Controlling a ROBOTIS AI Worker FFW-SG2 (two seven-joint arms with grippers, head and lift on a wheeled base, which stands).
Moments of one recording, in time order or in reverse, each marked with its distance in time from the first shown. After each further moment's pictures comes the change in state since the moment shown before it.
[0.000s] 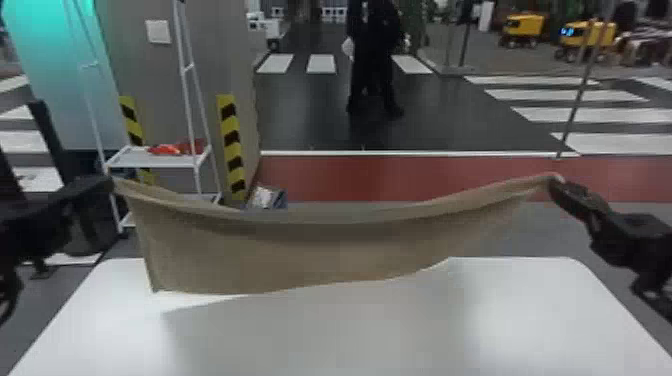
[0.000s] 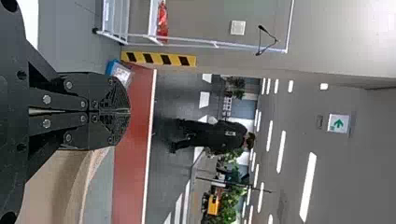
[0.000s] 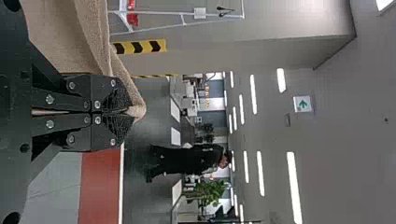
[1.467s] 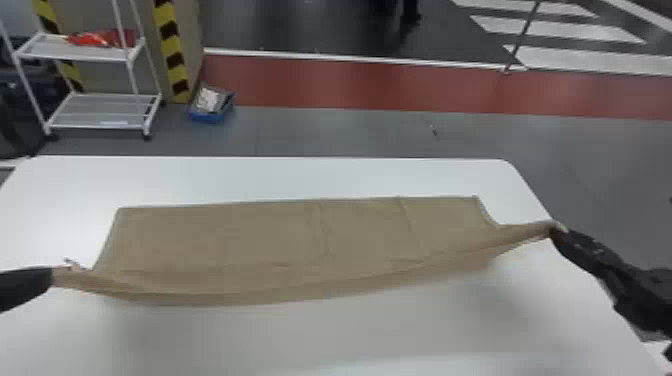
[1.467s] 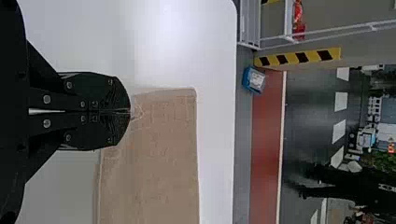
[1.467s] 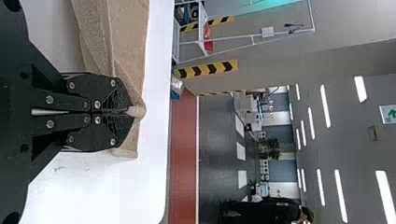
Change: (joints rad) left arm 0.413 -0.172 0.010 -0.504 -0.317 0.587 -0.150; right arm 0.562 0.009 -0.314 -0.323 -0.042 0.139 0.315
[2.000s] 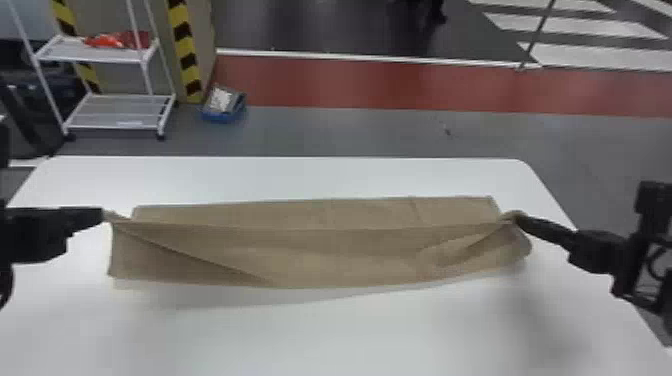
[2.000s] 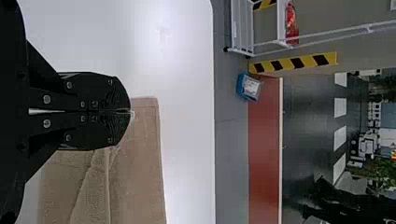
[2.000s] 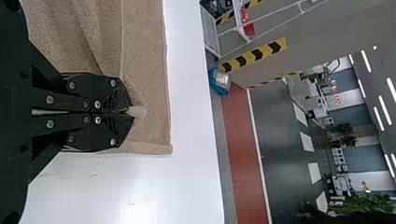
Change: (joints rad) left arm -0.333 0.046 -0.178 0.406 -0.146 -0.089 0.019; right arm -0.404 -0.091 0.179 0.391 0.181 0.264 -0.027
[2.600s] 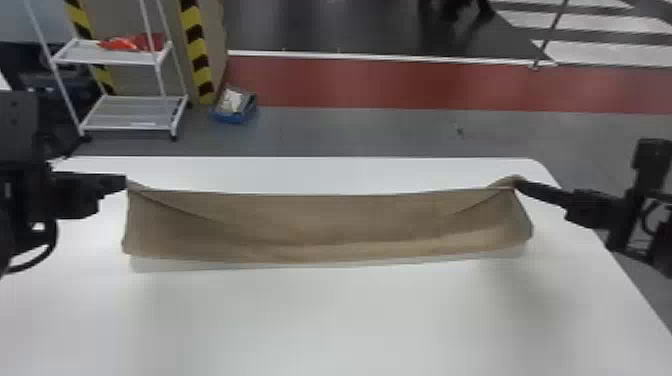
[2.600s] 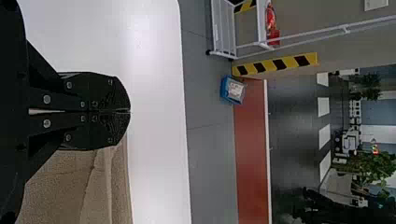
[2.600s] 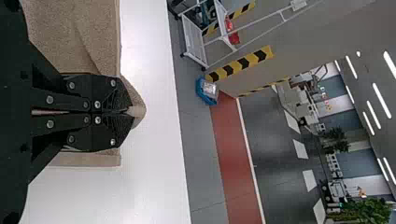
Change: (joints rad) left arm -0.154 0.032 -0.051 0.268 -0.025 -0.176 0.005; right arm -0.235 -0.035 0.083 0.244 -0.023 -0.022 -0.010
